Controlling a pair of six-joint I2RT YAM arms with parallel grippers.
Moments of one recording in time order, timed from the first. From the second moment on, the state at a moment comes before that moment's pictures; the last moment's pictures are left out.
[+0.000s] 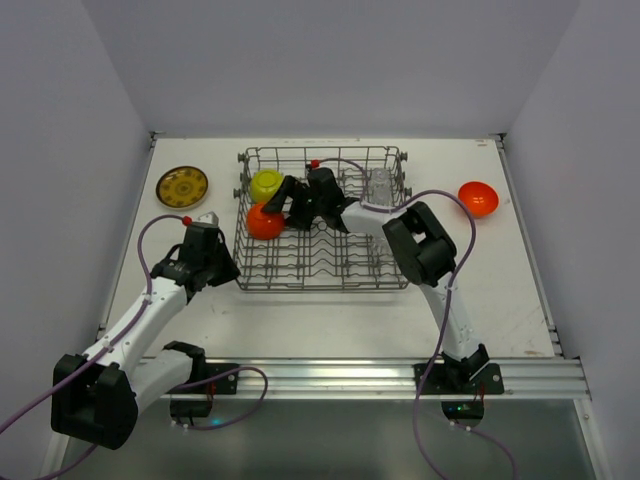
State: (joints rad) left arm -0.25 1.01 0.62 -0.52 0.00 -0.60; right arm 0.66 2.32 1.62 0.19 -0.35 1.03
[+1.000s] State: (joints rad) left arm -0.26 1.01 0.62 -0.53 0.00 -0.60; right arm 0.66 2.25 1.49 0.39 -0.42 1.11
